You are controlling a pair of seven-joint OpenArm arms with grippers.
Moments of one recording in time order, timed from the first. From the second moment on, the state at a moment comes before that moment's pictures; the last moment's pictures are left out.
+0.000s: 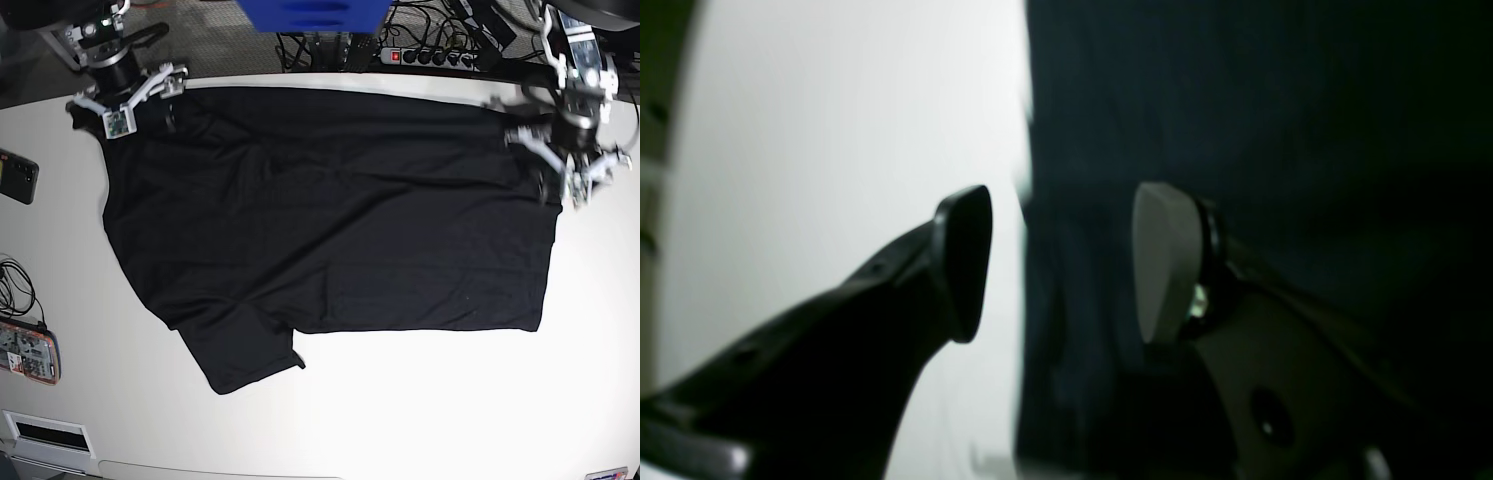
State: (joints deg) left arm 30.4 -12.5 -28.4 114.1 -3.3 -20.5 27.9; right arm -47.2 13.5 18.6 111.6 6.6 19.4 -17.2
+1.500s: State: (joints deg) left arm -33.1 -28.6 12.2 28.2 -11.1 -20.5 17.1; right arm -29.5 13.7 9.9 111.3 6.4 19.5 -16.6
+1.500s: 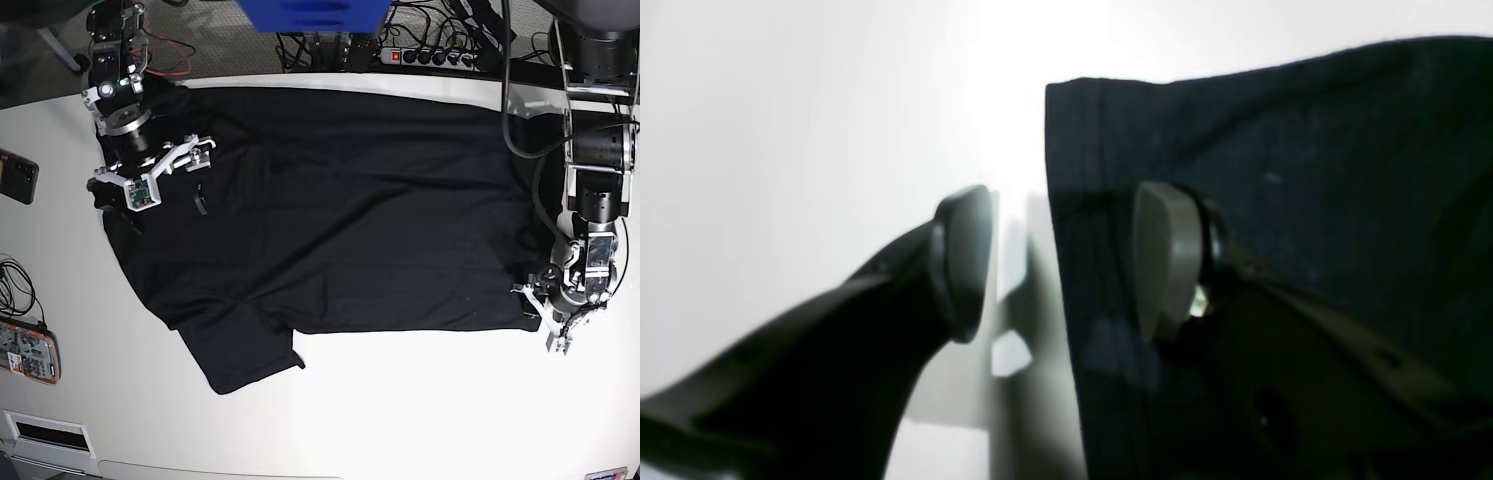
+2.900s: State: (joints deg) left arm -29.3 -32.7 3.9 33.6 -26.1 -32.6 25.1; right arm -29.5 13.7 9.9 111.3 6.4 19.2 -19.2
